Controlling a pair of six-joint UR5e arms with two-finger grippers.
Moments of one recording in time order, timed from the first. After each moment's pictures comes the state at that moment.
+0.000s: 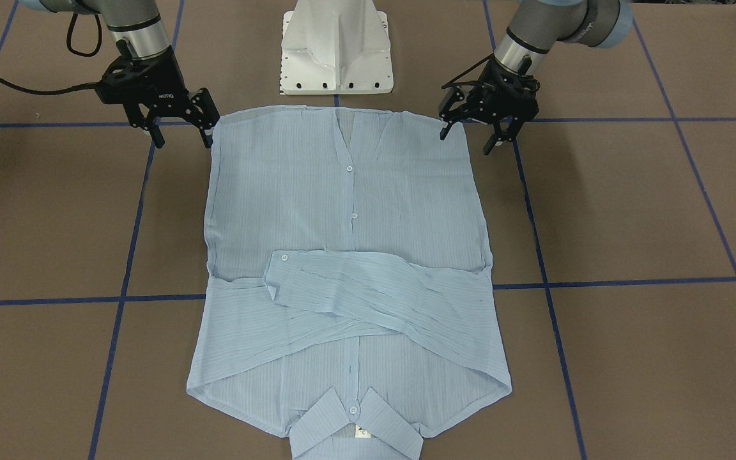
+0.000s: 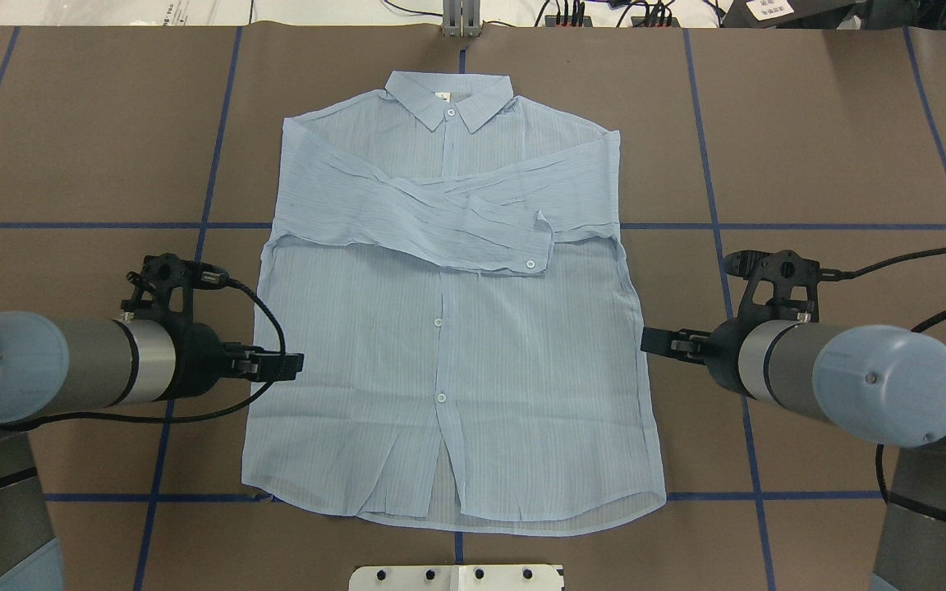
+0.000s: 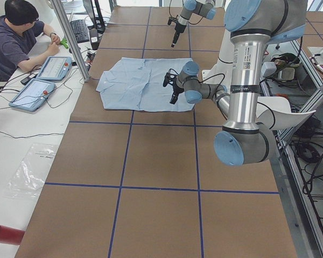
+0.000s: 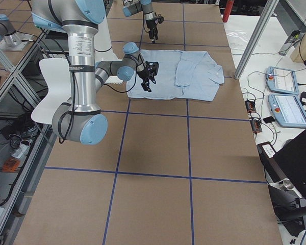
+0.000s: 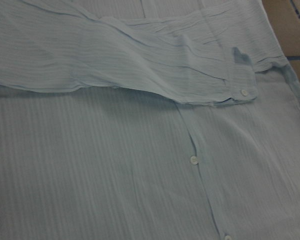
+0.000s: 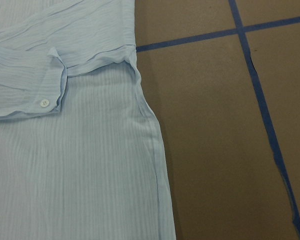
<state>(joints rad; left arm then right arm) -0.40 -1.58 -2.07 -2.13 -1.63 -1.16 0.36 -1.55 2.22 -1.33 1.48 1.48</state>
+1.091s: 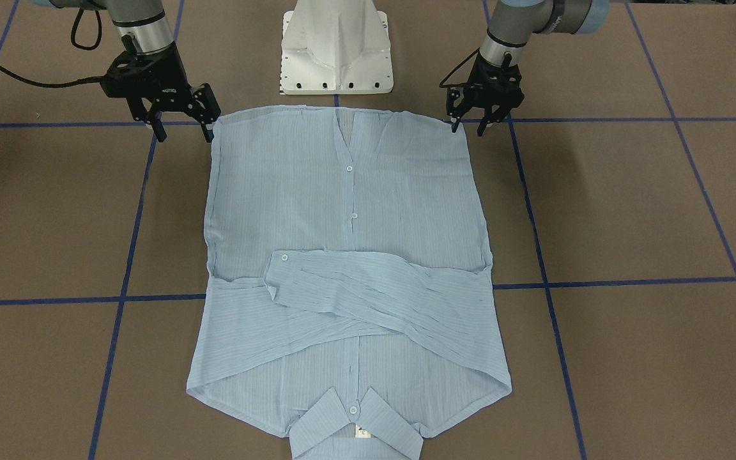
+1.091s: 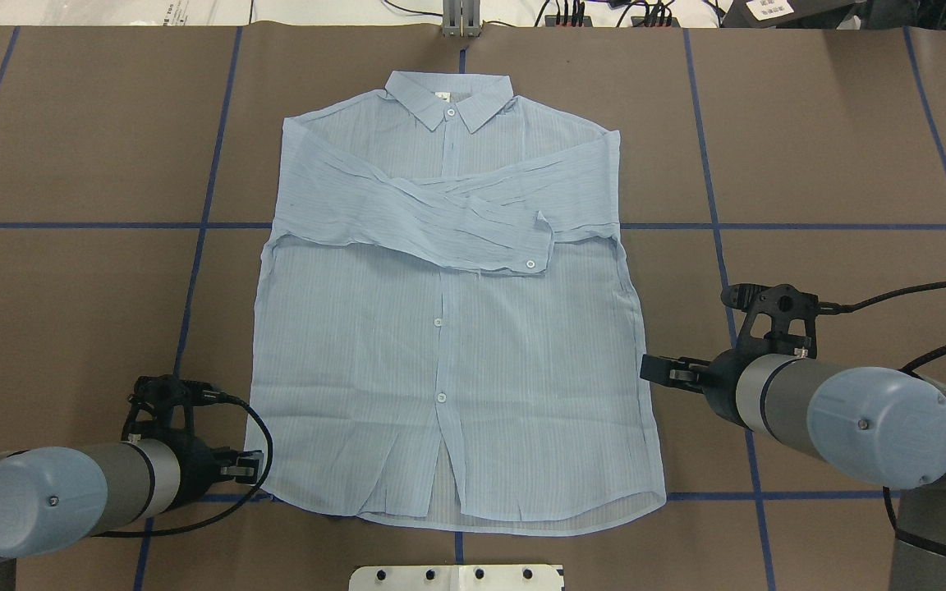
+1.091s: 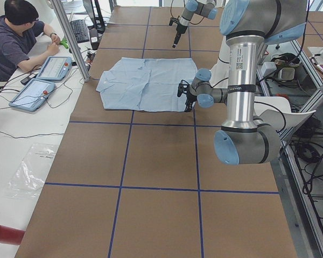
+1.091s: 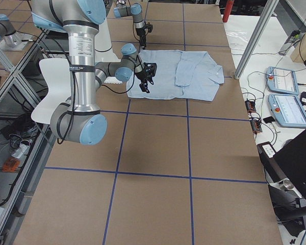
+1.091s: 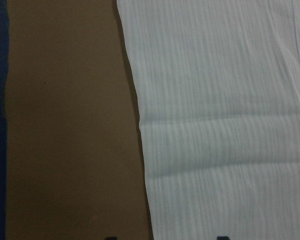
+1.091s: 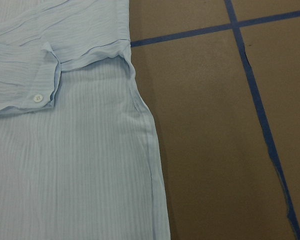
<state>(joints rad) -0.19 -1.55 -2.06 -2.04 -1.52 -1.33 0.34 -1.56 2.22 -1.33 1.46 1.49</state>
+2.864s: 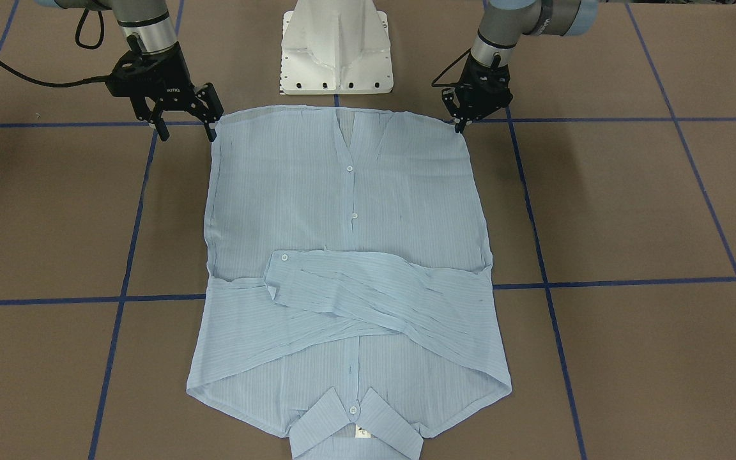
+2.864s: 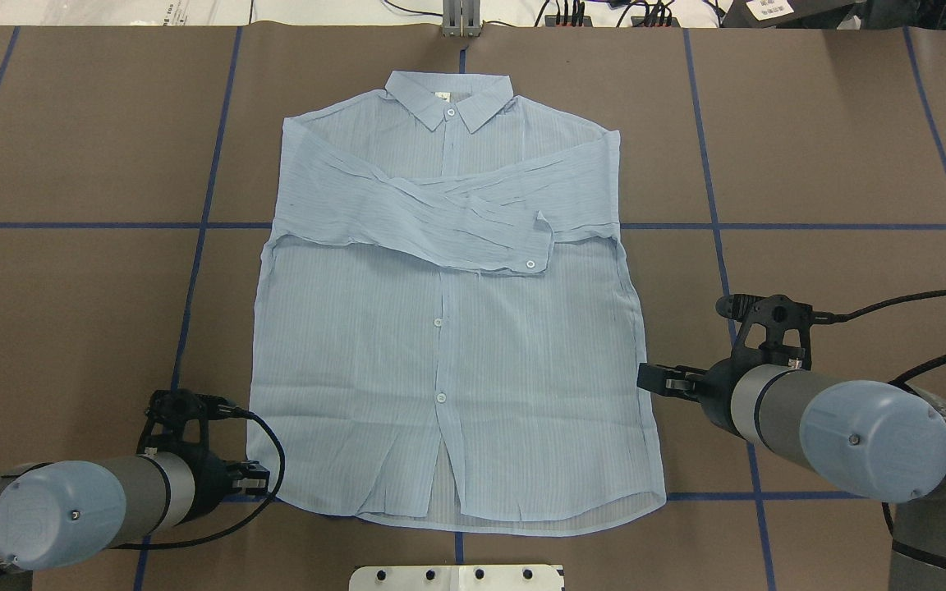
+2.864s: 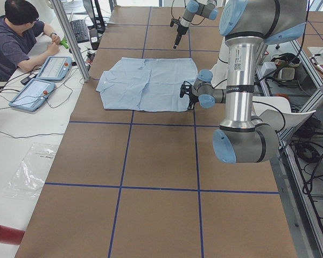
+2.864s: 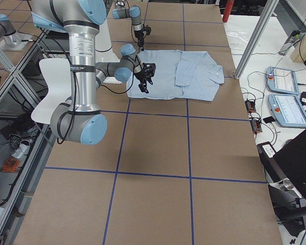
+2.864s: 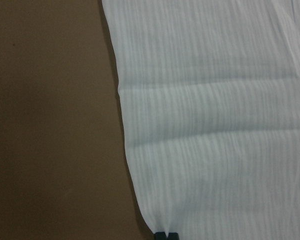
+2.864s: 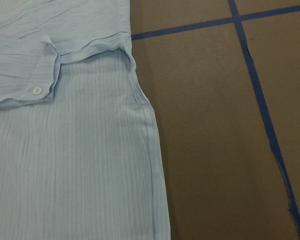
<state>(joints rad) -0.17 -1.57 -2.04 -2.04 -1.51 -1.34 0.31 -1.57 2.21 -1.33 1.43 1.50</state>
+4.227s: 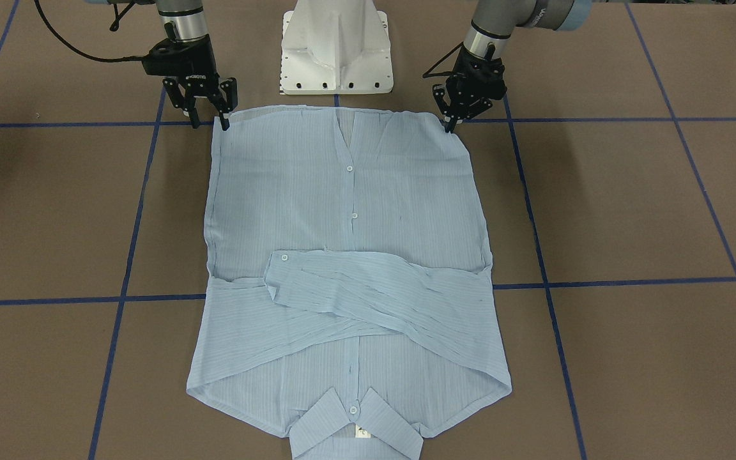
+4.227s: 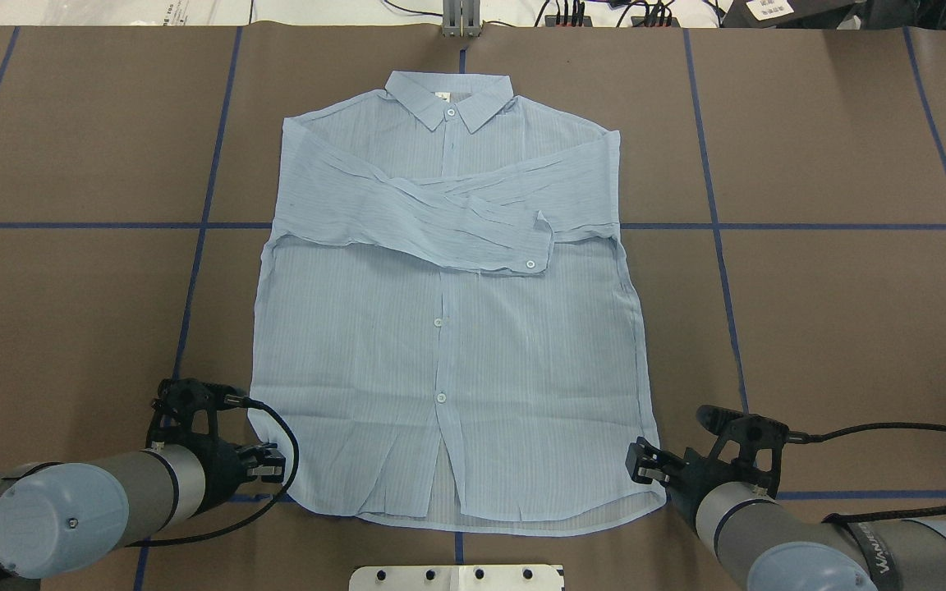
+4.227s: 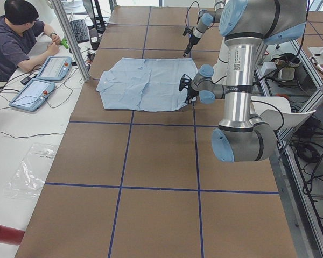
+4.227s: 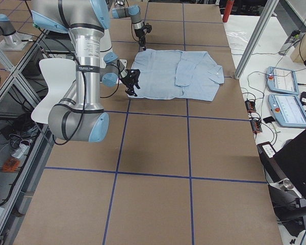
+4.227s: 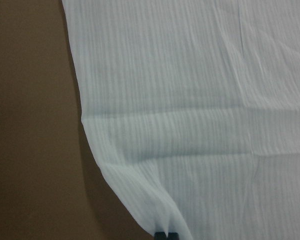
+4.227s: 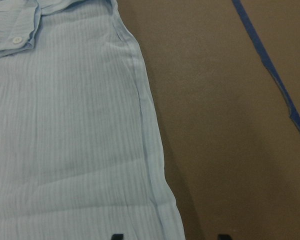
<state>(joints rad) -0.17 -1.60 -2.07 -2.05 -1.43 -1.33 0.01 -1.60 2.16 -1.33 1.12 1.79</state>
